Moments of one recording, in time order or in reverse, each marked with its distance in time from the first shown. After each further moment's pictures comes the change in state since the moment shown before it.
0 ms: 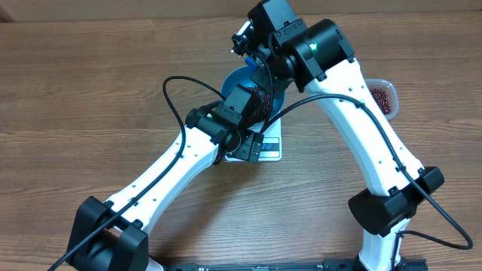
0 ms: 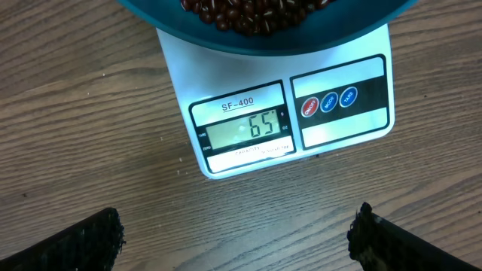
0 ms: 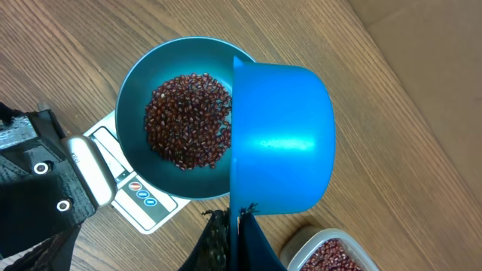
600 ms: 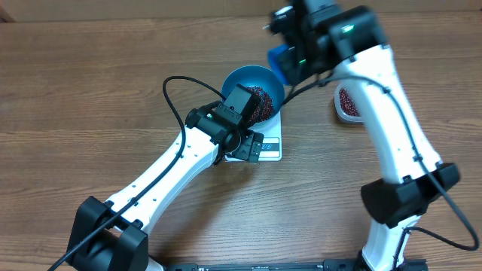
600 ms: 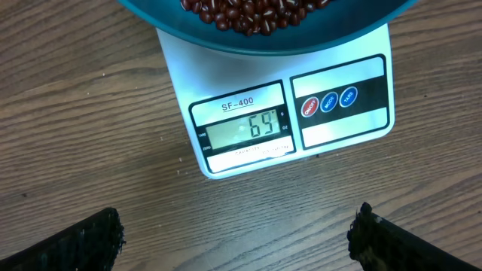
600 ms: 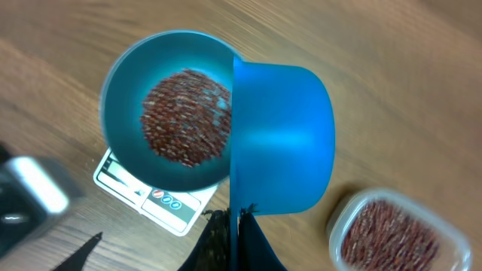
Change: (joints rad) left arm 0.000 0.000 0.000 0.000 0.000 0.000; right arm -0.193 0.000 0.000 -0.041 -0.183 0.226
